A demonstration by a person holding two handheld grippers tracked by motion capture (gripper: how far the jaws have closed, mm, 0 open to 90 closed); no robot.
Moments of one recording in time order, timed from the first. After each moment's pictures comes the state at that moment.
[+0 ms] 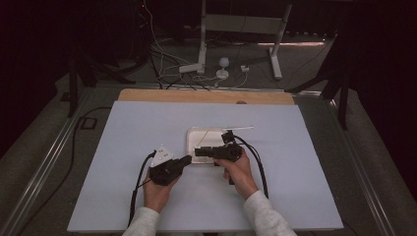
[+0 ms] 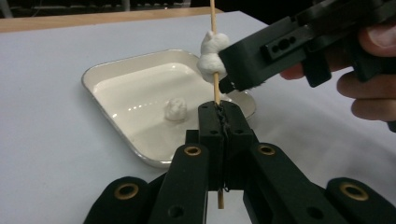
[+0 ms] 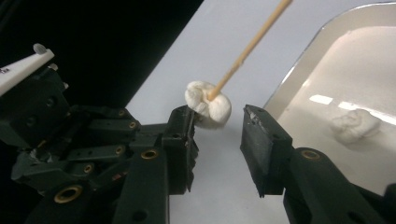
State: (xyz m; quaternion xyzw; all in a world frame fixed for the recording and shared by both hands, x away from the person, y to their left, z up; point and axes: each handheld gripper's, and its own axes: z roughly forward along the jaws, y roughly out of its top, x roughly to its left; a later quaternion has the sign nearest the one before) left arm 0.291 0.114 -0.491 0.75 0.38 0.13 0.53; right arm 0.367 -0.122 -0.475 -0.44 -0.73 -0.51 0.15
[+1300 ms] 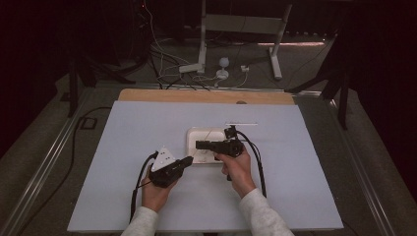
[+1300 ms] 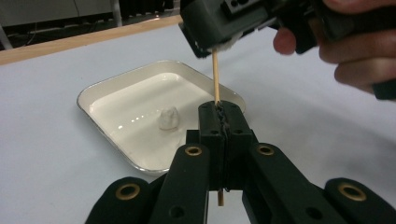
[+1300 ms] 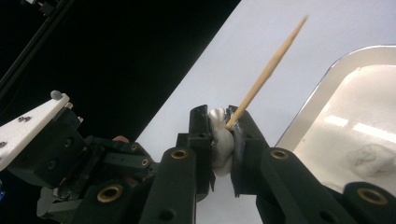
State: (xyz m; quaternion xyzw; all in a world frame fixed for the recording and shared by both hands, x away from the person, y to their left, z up) left arm 0.283 0.113 -0.482 0.77 0.33 0.17 0.51; right arm 0.369 -0.125 -0.457 -0.44 -0.70 -0.55 0.15
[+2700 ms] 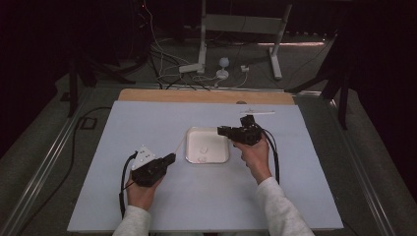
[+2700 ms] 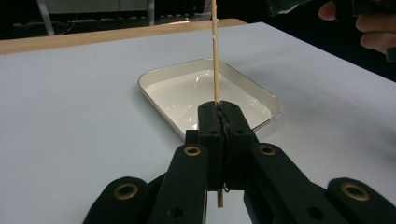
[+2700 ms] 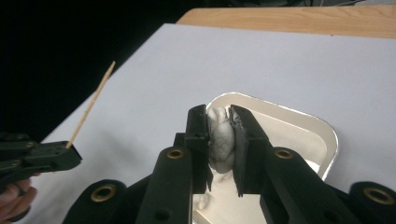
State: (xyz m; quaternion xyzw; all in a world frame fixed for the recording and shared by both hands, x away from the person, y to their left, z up) left arm 0.280 0.153 -0.480 0.74 0.40 0.18 0.52; right arm 0.392 -0.166 -0.434 -0.45 -0.75 -0.49 -0.03
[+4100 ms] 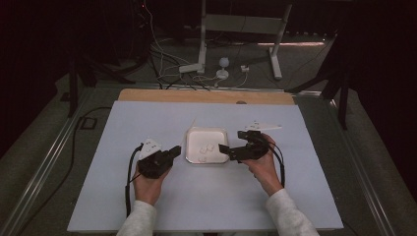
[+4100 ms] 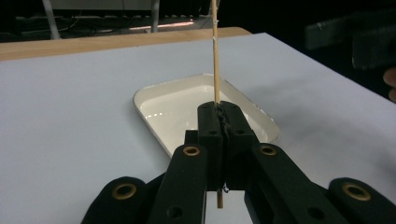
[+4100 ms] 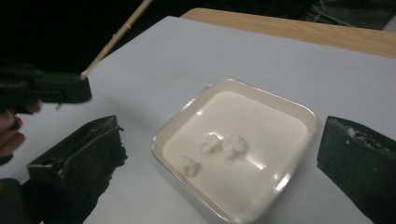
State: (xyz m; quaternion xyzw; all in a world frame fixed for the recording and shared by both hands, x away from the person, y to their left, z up) left arm 0.297 0.135 -0.459 0.72 0.43 0.17 0.52; right arm 0.349 -0.186 -0.438 -0.40 -0.77 -0.50 -0.09
